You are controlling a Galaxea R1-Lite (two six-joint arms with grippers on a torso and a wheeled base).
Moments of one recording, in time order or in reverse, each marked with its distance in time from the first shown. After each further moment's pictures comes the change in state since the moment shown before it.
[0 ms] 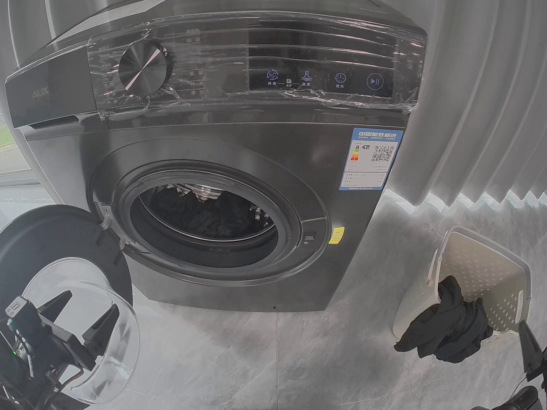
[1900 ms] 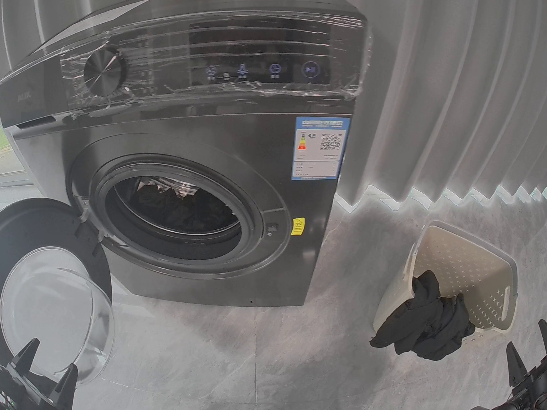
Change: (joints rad) left arm 0.446 -0.840 0.000 0.690 -0.434 0.070; right arm -0.009 -0.211 0.000 0.390 -0.211 0.001
